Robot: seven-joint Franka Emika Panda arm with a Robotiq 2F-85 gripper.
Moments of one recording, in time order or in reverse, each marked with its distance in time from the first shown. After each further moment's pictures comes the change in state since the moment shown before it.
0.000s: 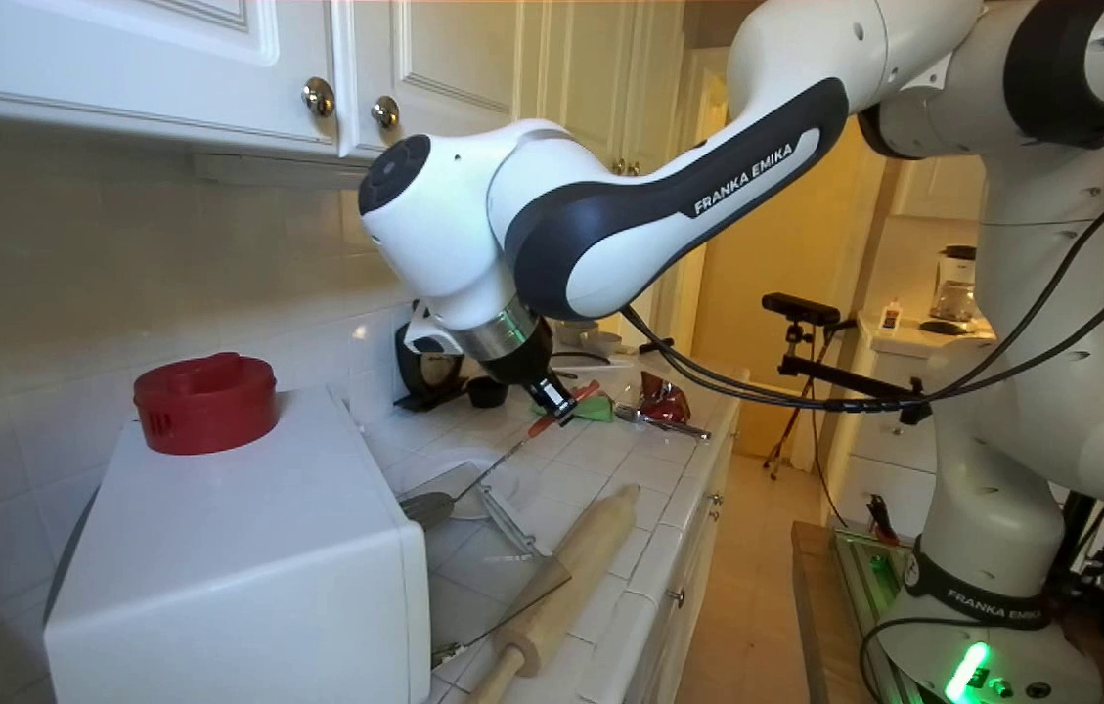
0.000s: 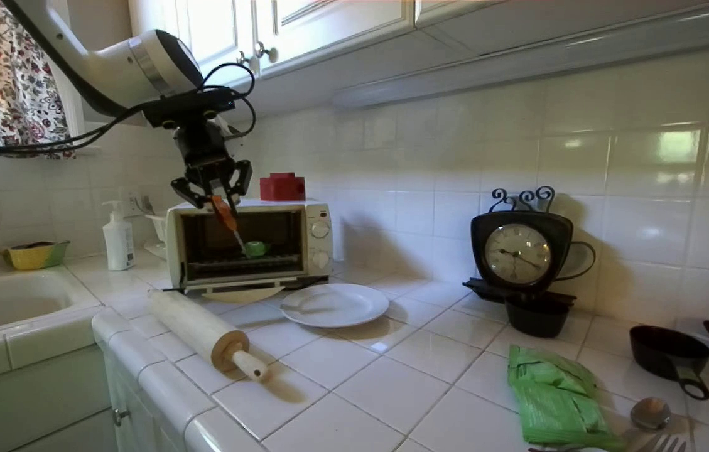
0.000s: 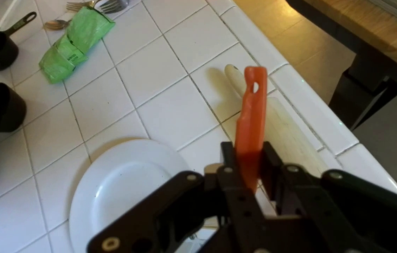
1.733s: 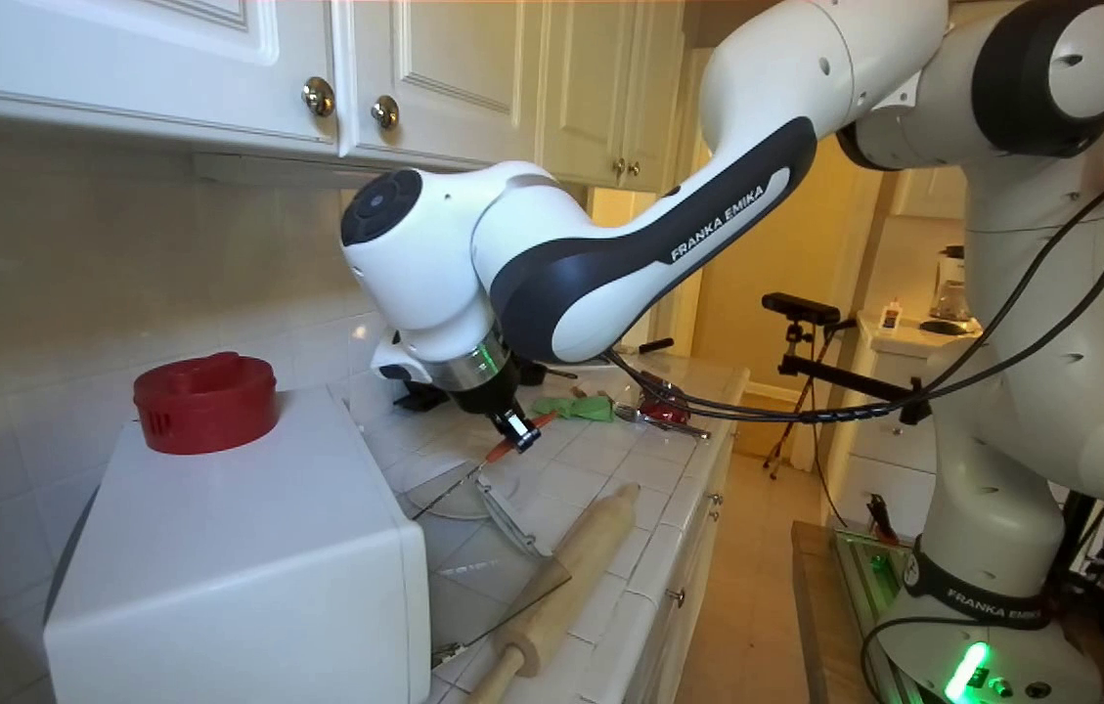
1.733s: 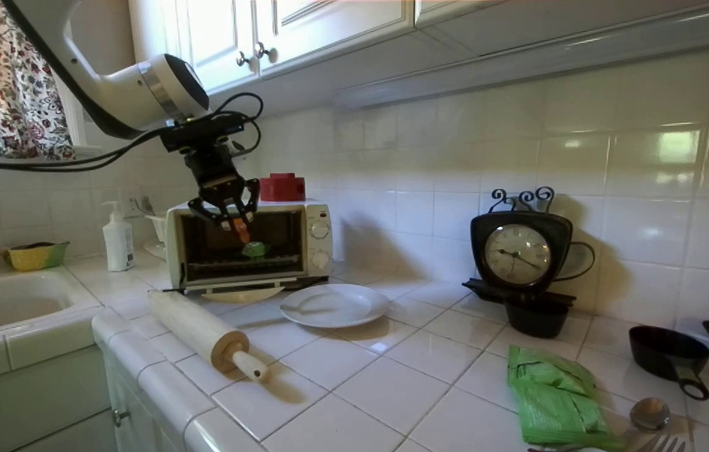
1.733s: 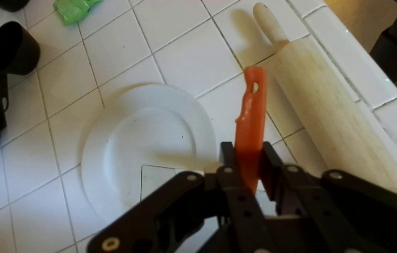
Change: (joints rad) arm 0.006 0.070 -0.004 0.012 -0.057 0.166 0.000
